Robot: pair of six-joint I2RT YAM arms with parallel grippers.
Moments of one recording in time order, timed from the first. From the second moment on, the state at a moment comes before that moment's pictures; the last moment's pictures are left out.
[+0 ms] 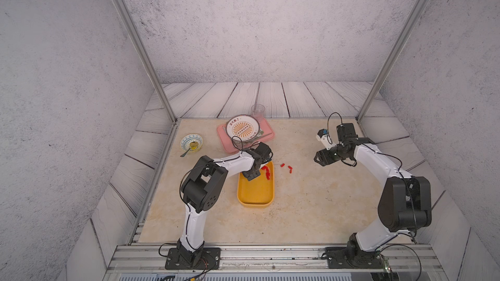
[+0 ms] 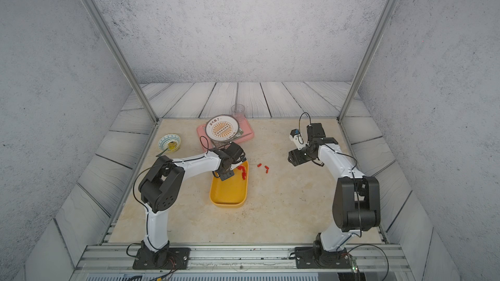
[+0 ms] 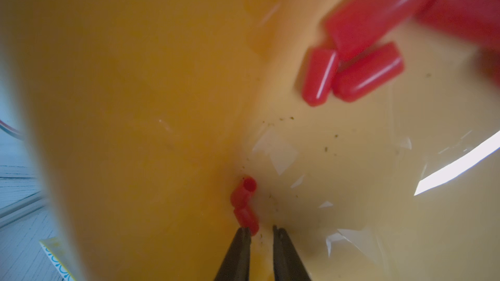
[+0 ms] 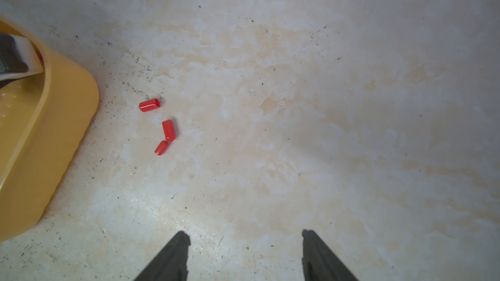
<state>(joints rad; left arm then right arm) -0.68 2.02 1.36 -0.67 -0.40 0.44 0.07 1.62 1.23 -0.73 -0.31 -0.34</state>
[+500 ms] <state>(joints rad) -0.69 2.01 1.28 -0.54 -0.48 0.50 0.07 1.62 1.23 -0.74 -0.32 -0.34</state>
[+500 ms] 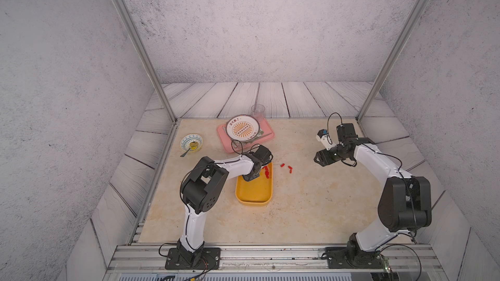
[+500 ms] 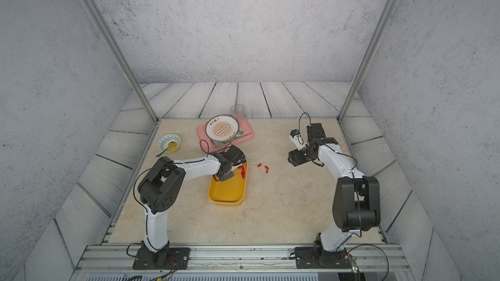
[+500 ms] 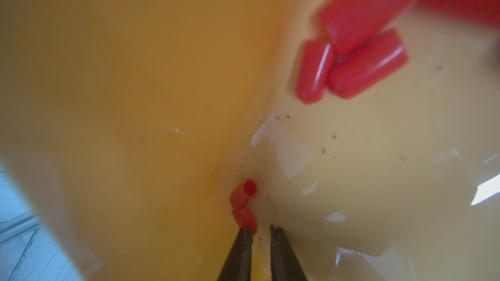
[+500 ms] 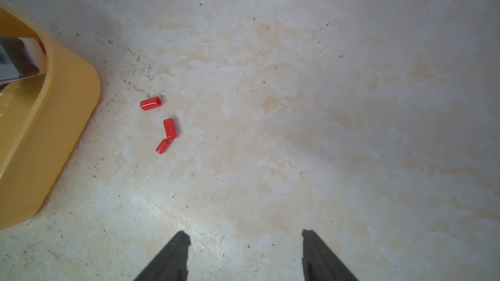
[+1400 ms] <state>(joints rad) -0.69 1.99 1.25 -0.48 -0.53 0.59 0.07 1.62 1.22 -0.74 -0.32 -0.35</state>
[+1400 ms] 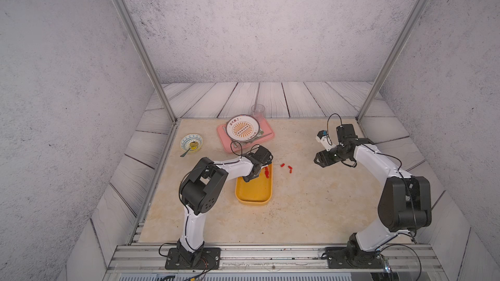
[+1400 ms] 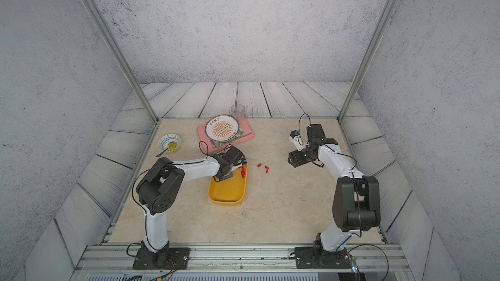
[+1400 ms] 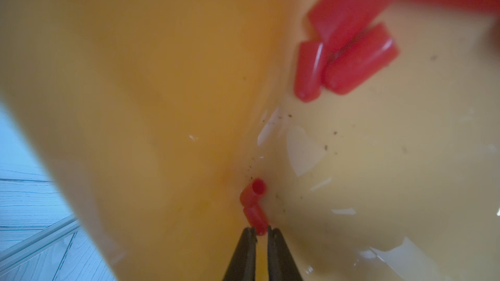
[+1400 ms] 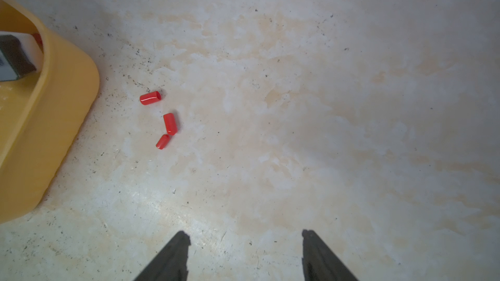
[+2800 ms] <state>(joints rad) -0.68 2.04 1.27 -0.41 -0.57 0.63 0.07 1.62 1.22 -0.75 -0.32 -0.36</state>
